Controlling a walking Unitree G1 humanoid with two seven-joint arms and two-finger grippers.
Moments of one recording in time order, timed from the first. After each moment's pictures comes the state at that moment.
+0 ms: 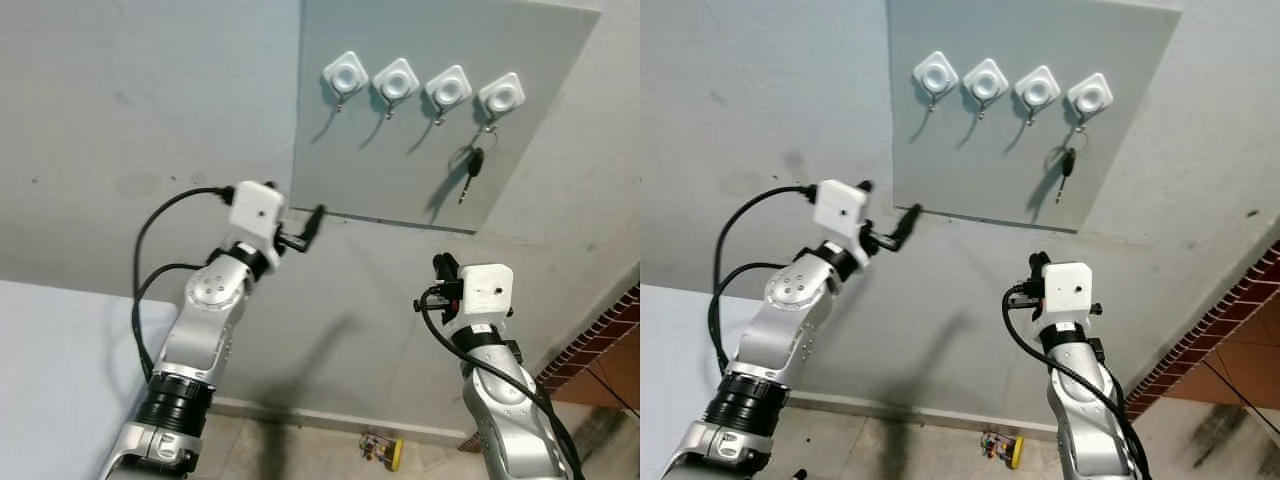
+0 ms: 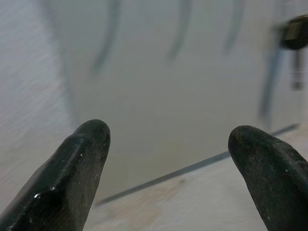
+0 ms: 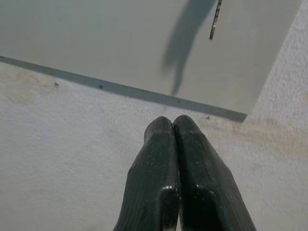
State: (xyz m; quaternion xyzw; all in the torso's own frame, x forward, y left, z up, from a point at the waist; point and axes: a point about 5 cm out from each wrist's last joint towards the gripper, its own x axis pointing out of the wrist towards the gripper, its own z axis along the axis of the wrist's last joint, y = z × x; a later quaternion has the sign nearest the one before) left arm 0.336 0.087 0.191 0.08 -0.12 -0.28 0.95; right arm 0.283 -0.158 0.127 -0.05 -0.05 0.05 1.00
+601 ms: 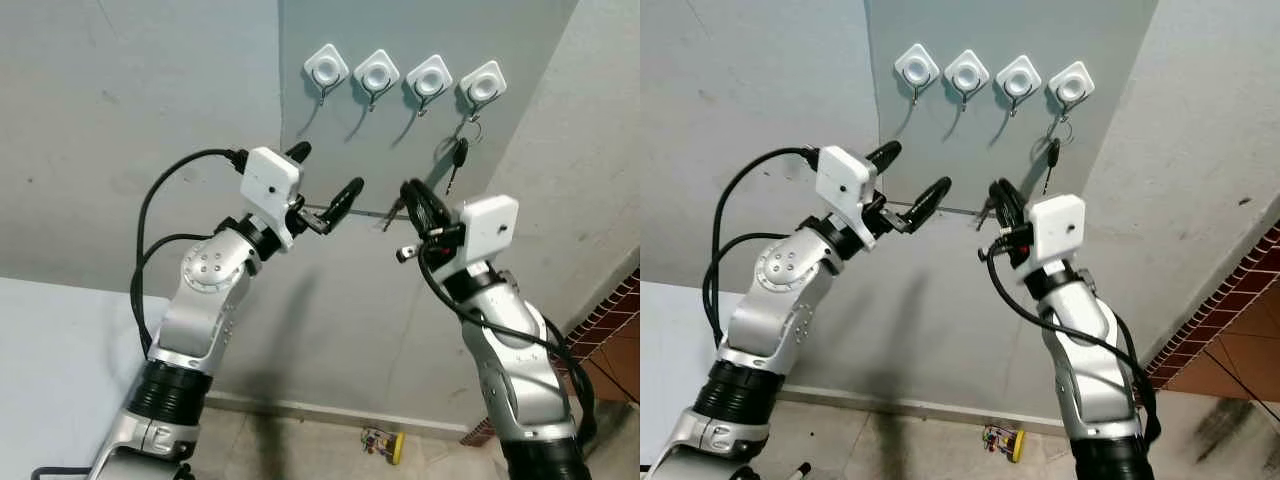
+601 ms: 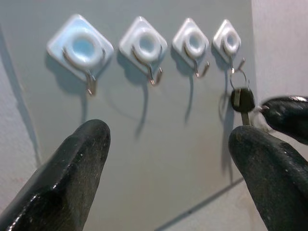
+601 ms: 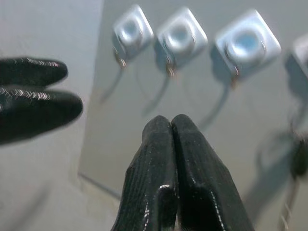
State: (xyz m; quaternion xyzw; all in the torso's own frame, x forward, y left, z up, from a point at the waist) left arm 0.330 0.087 0.237 0.05 -0.19 -0.33 0.92; right arm 0.306 -0.125 0.218 -0.04 -0.22 0.20 0.95
